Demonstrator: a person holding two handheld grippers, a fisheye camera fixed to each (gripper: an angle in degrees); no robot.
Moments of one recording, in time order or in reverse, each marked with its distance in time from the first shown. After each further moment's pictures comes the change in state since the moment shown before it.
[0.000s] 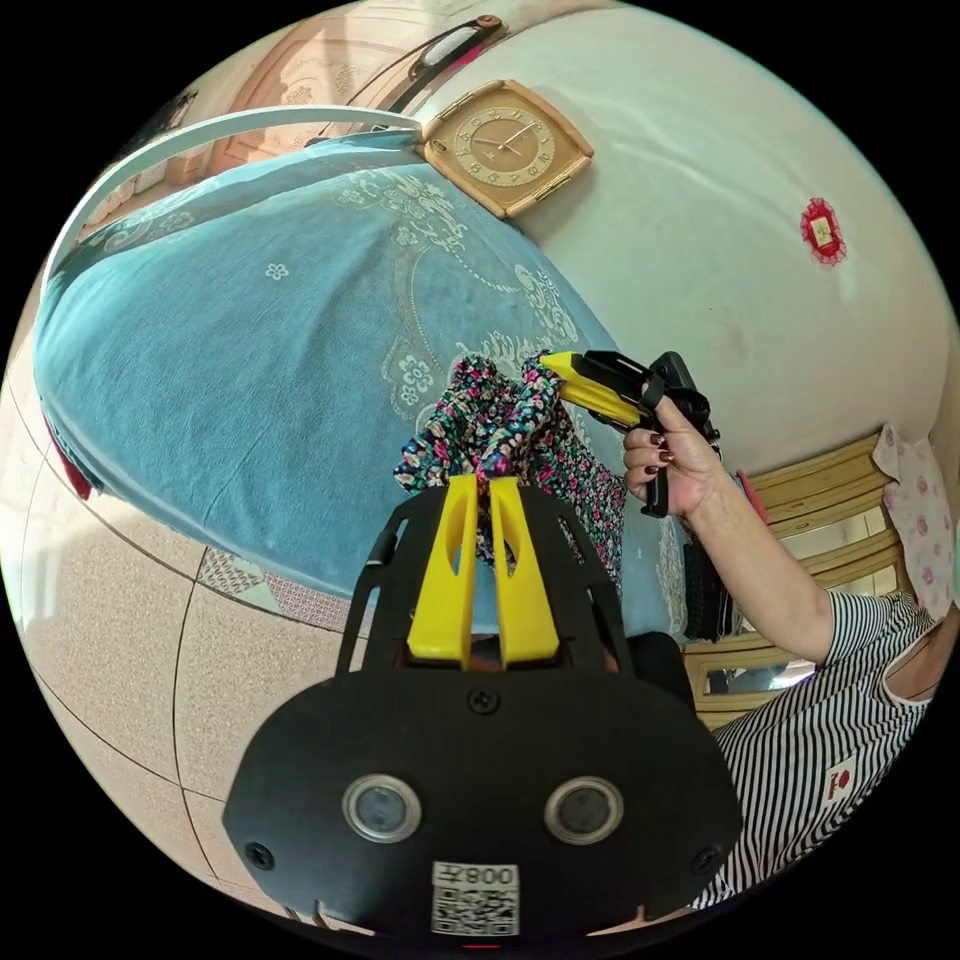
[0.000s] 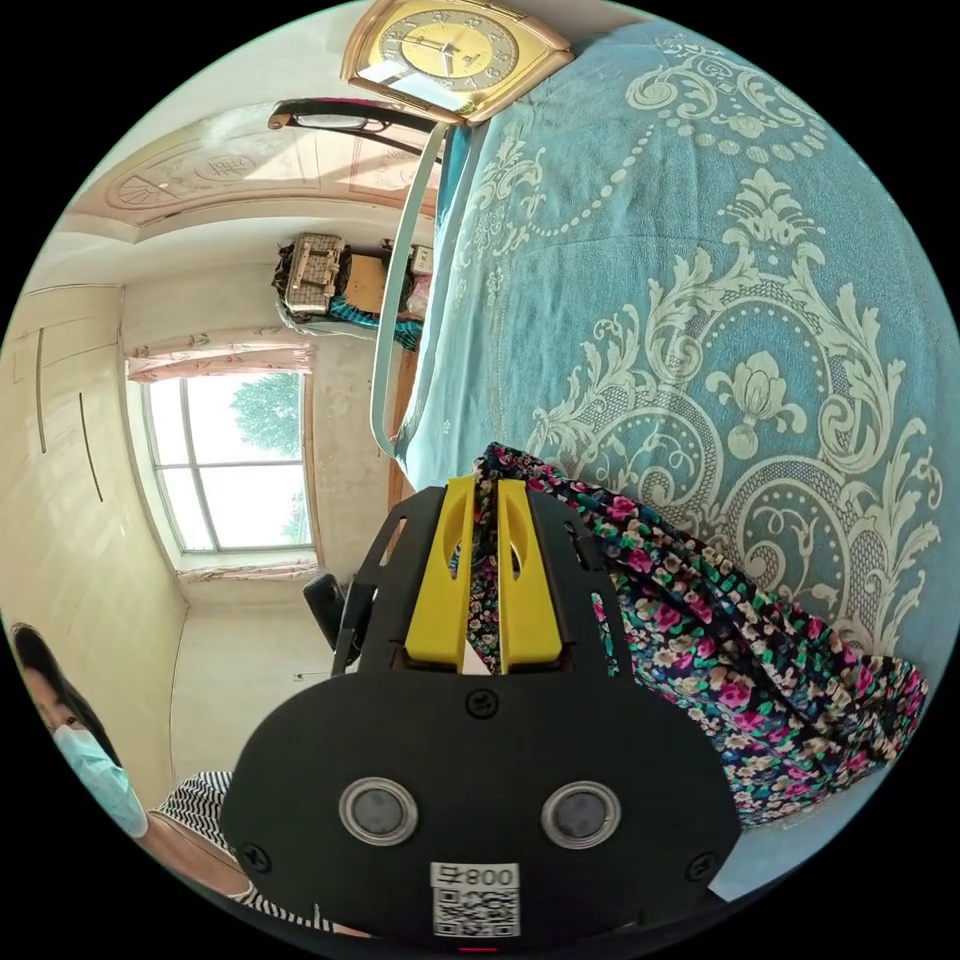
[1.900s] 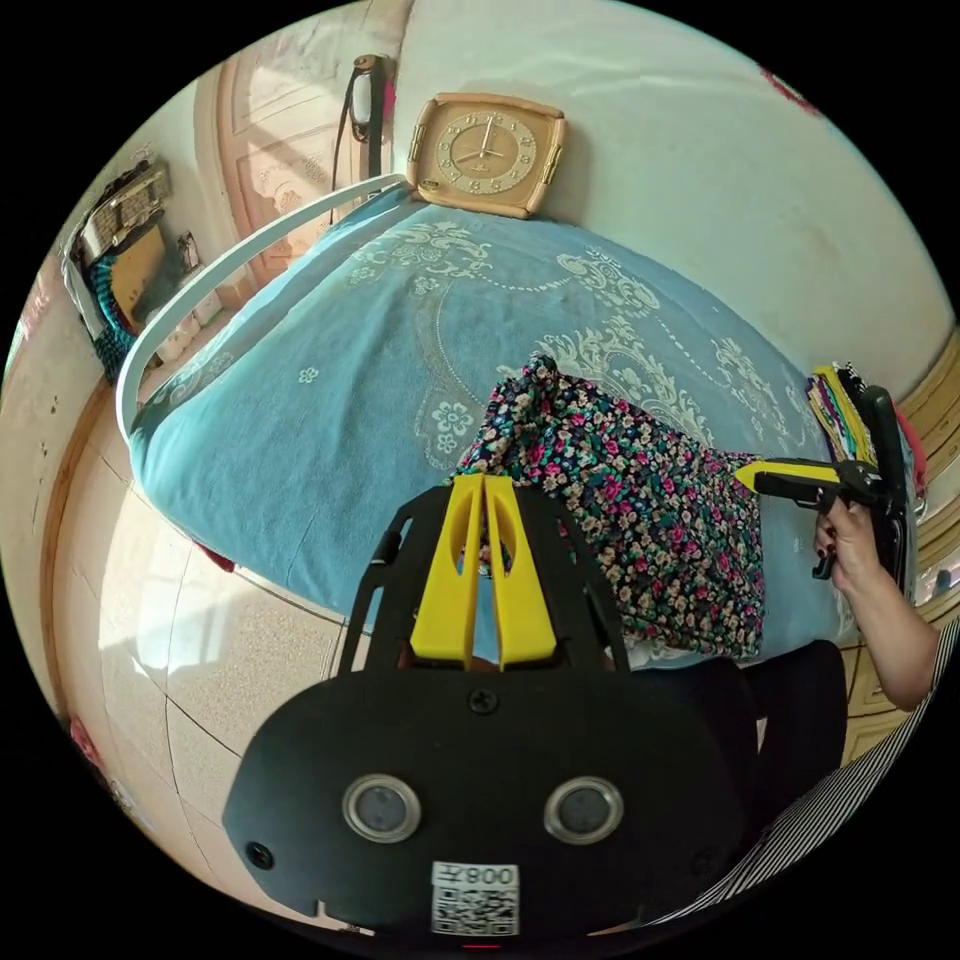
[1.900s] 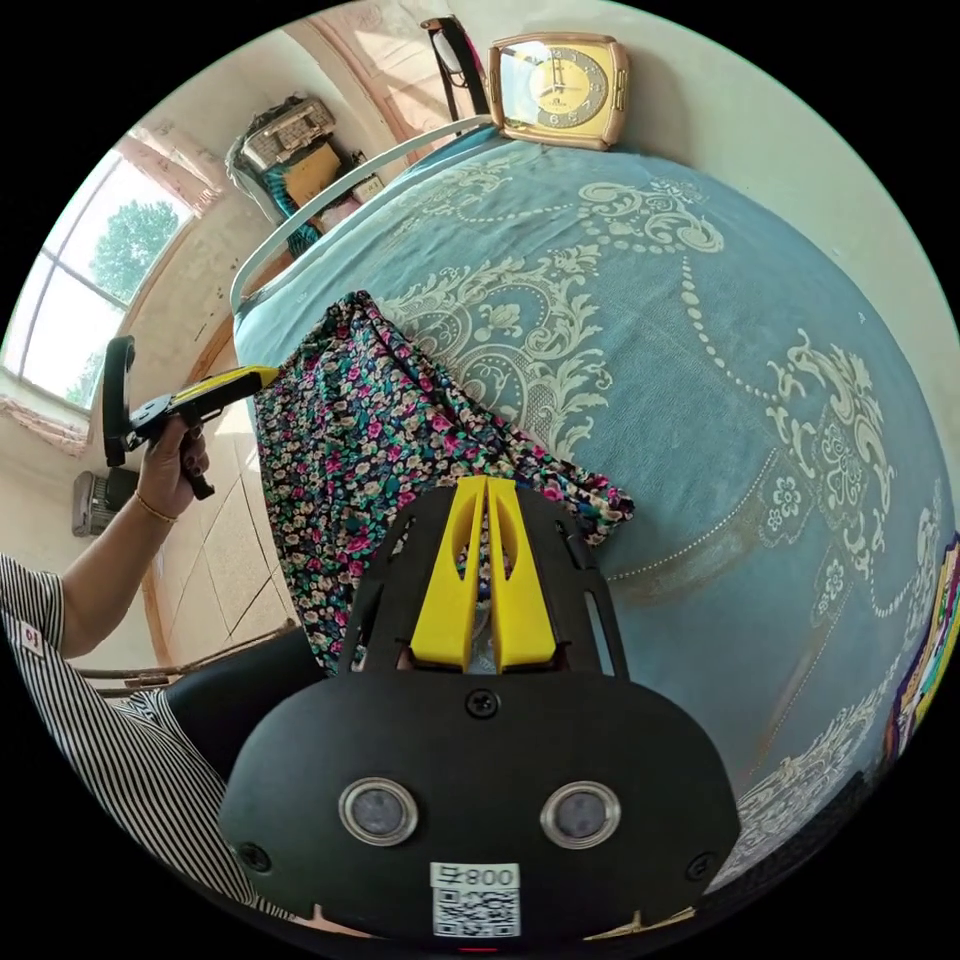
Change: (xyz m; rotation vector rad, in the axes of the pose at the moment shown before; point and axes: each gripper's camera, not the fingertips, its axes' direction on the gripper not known) left arm 0.153 0.010 0.075 0.035 -0.522 0.186; right arm 0.067 0.217 0.002 0.008 0.740 -0.386
